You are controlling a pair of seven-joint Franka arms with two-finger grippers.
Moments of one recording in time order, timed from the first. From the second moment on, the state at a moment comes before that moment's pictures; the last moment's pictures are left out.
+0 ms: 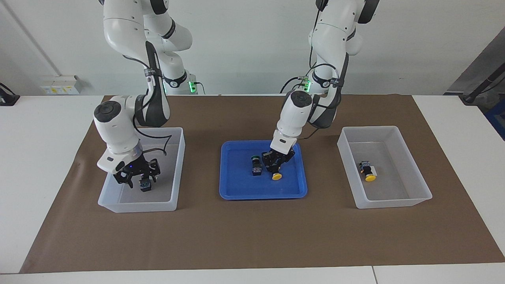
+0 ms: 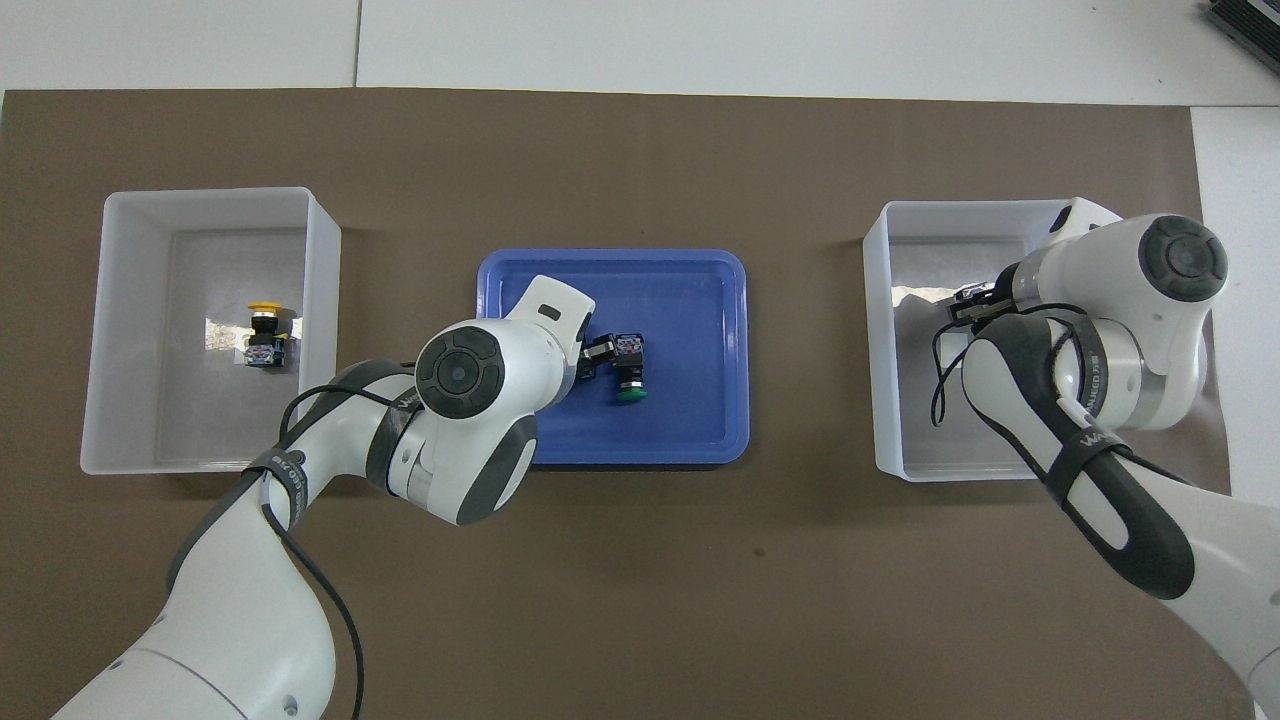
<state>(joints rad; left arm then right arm) -0.42 0.36 -0.17 -2.02 -0.06 2.64 -0.77 0.08 0.28 -0.07 -1.92 0.00 2.35 -0.29</state>
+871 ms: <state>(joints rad) -0.21 0.27 -0.14 -1.77 -0.06 2.21 -0.66 0.45 0.28 -0.03 -1.84 0.14 2.41 0.36</state>
